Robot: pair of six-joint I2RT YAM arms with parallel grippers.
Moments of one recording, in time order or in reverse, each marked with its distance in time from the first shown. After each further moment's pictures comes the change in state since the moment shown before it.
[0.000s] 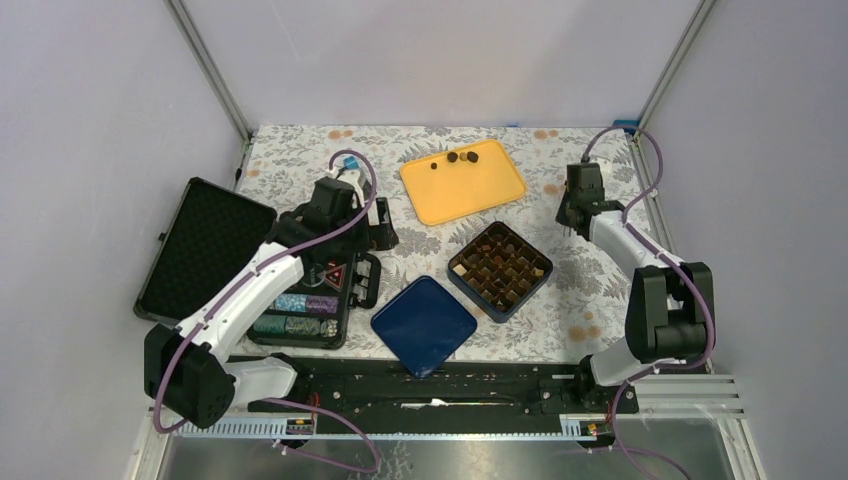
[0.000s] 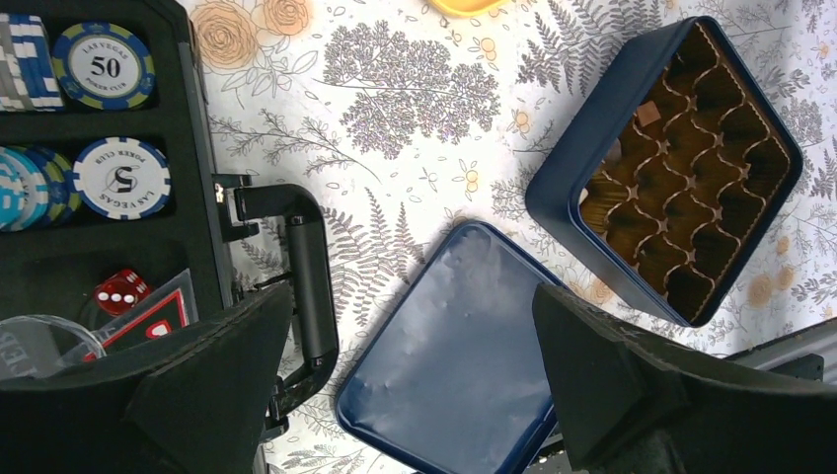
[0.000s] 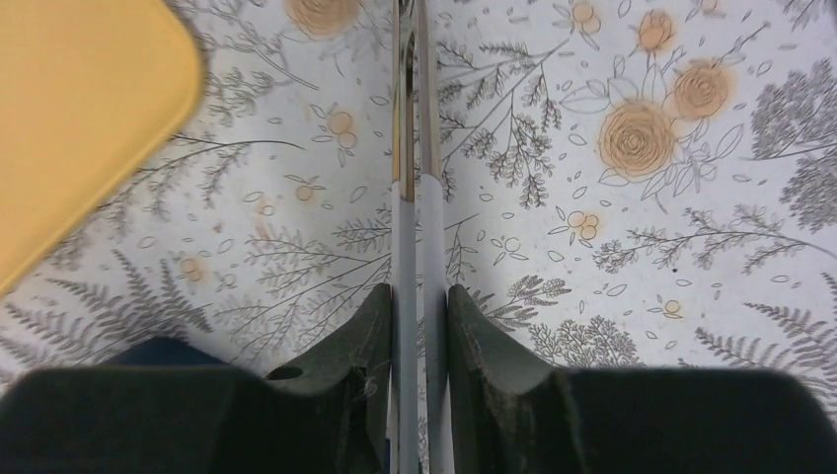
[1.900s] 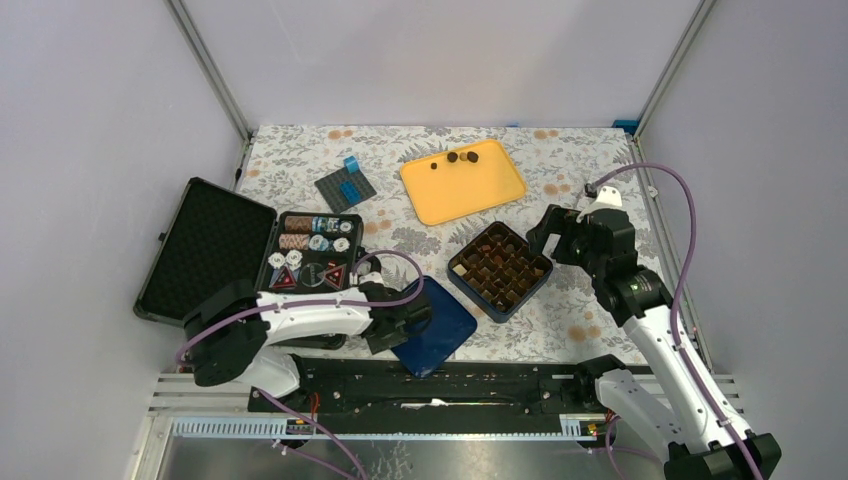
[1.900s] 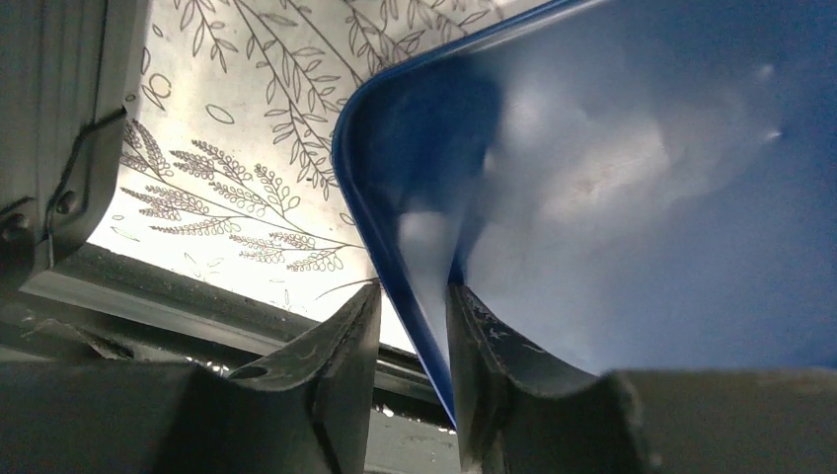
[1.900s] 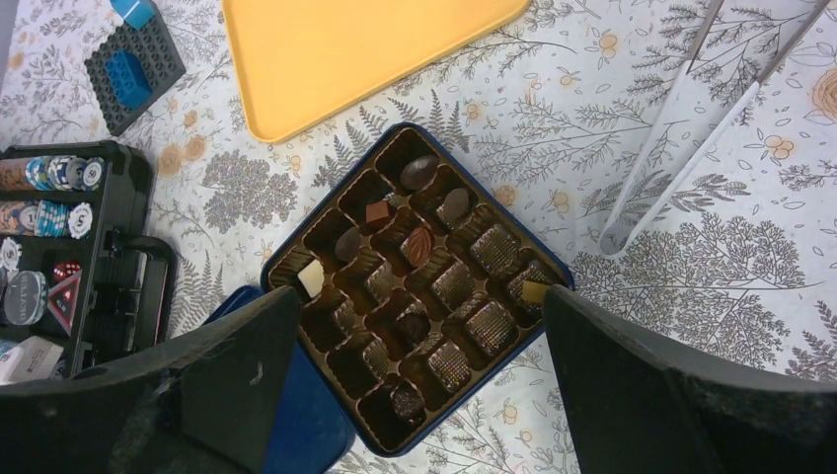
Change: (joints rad) left arm -0.657 0.210 -0.251 -0.289 -0.366 -1.051; right arm 0.178 -0.721 -0.240 -0.163 -0.267 0.079
